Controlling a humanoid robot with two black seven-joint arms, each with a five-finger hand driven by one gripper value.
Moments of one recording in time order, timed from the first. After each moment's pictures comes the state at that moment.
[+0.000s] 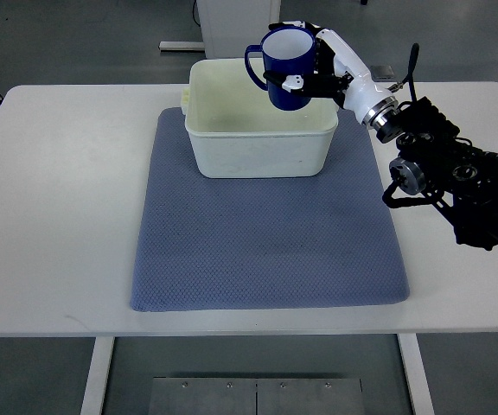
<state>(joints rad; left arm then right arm) -0.03 0.00 -0.10 -0.12 0.08 0.06 -0.04 1.12 -0.08 0.26 0.59 -0.43 0.07 0.58</state>
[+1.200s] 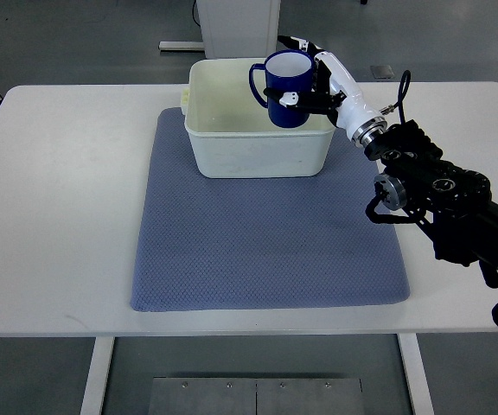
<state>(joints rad) -0.03 0.00 -0.10 -0.12 0.08 0.06 -0.04 1.08 -0.02 0.27 0.51 -0.37 0.03 0.57</state>
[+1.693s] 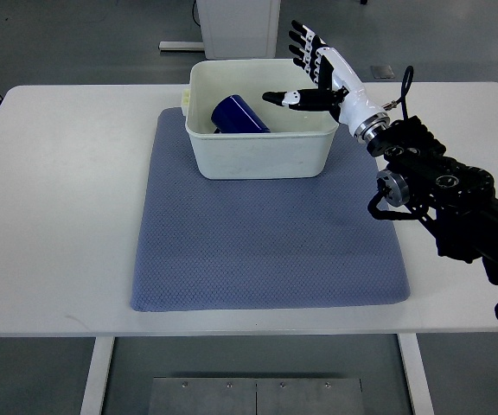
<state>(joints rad) -0.03 0.00 -0.10 -0.12 0.08 0.06 -0.04 1.09 -0.04 0.28 0.51 -0.37 0.03 0.57</state>
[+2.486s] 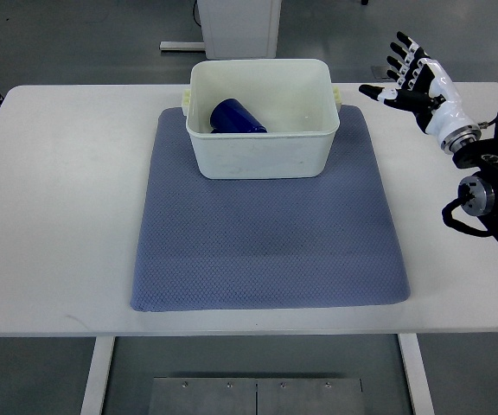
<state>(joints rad) -0.03 0.00 -0.10 -0.12 0.08 0.06 -0.04 0.90 -0.28 0.53 0.66 -0.32 0.06 0.44</state>
